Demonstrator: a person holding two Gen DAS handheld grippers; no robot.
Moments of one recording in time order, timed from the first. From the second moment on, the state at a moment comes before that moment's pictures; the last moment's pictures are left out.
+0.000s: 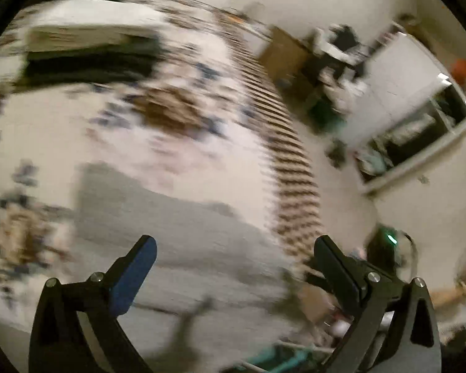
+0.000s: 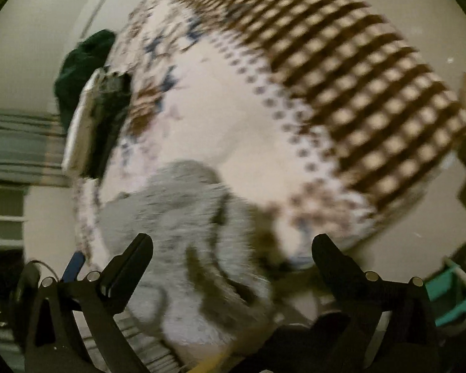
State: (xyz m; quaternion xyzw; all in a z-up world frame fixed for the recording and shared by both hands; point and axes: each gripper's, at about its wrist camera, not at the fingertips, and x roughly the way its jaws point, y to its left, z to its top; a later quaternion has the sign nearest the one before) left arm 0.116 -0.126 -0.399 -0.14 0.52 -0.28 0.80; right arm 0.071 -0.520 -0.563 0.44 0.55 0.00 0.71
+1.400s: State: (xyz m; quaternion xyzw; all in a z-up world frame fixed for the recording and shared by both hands) left arm 0.216 -0.109 -0.473 -0.15 0.61 -0.25 0.74; right arm 0.047 -0.473 -0.627 0.49 0.63 -0.07 0.60
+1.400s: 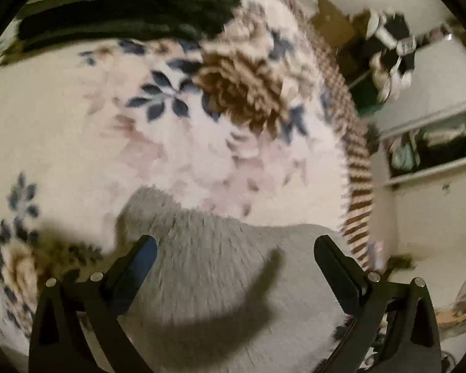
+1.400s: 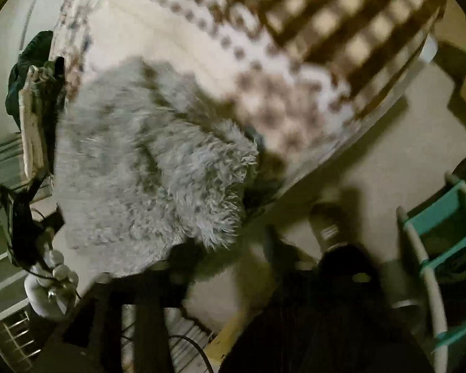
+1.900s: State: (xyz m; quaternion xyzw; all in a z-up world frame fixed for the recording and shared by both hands) left arm 0.078 -0.061 -0.525 -0.25 0.62 -0.25 0.70; right arm 0.267 -0.287 -0.520 0.10 0.69 0.16 0.70
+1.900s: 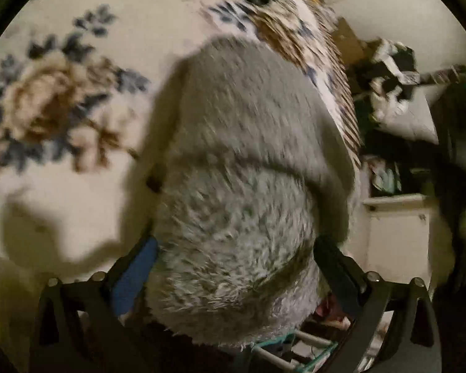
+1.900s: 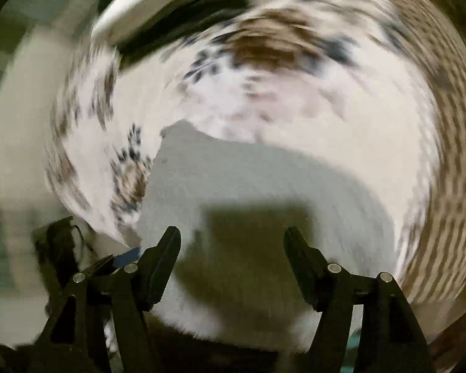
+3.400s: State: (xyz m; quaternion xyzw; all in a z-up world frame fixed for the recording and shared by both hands) left arm 0.077 -0.049 -0.530 -0.28 0.58 -0.31 0.70; right arm 0.360 -0.248 -0.520 -0.01 0.71 0.21 0.67
